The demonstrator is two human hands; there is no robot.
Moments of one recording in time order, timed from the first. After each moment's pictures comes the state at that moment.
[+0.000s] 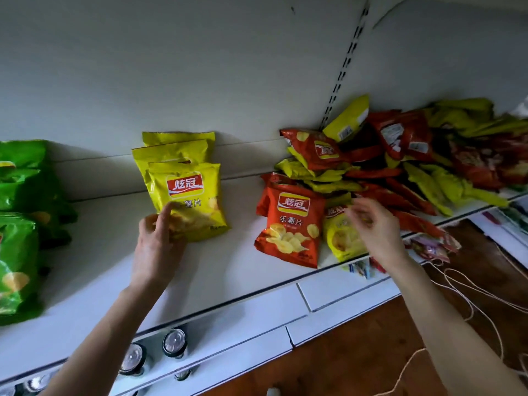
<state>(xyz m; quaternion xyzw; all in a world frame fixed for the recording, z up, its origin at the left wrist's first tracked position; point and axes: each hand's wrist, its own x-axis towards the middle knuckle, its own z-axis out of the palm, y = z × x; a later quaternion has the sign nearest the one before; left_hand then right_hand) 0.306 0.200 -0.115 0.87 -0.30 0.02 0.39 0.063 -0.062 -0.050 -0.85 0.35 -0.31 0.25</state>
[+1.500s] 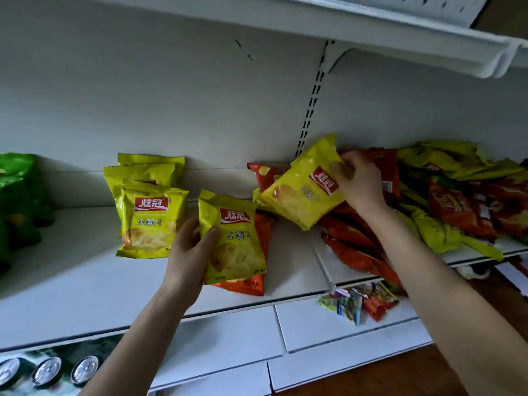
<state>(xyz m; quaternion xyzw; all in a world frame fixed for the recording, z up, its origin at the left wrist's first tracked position) 0.169 0.088 -0.021 0.57 -0.07 -0.21 0.79 0.095 -0.171 0.047 -0.88 0.25 -0.36 0.18</state>
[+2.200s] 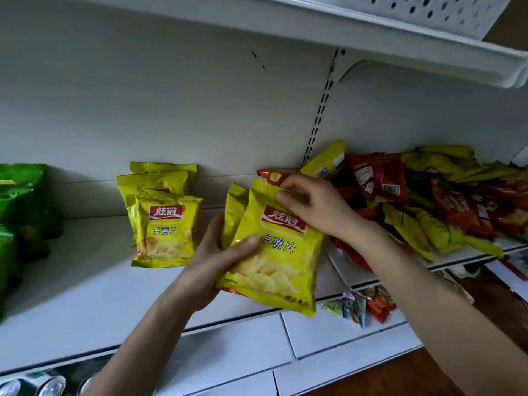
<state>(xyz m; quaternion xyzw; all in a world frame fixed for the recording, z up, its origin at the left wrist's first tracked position) 0.185 0.113 -0.007 0.49 -0.21 -0.39 0.75 0.119 -0.073 0.053 -0.93 0.03 -0.23 0.28</state>
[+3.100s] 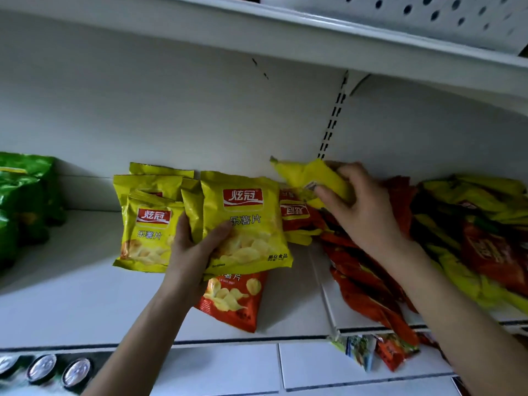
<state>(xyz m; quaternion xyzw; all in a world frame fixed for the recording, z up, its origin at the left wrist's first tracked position) 0.179 0.059 -0.001 0.48 -0.07 -0.20 0.85 0.096 -0.152 0.071 -0.90 0.00 -0.37 0.23</state>
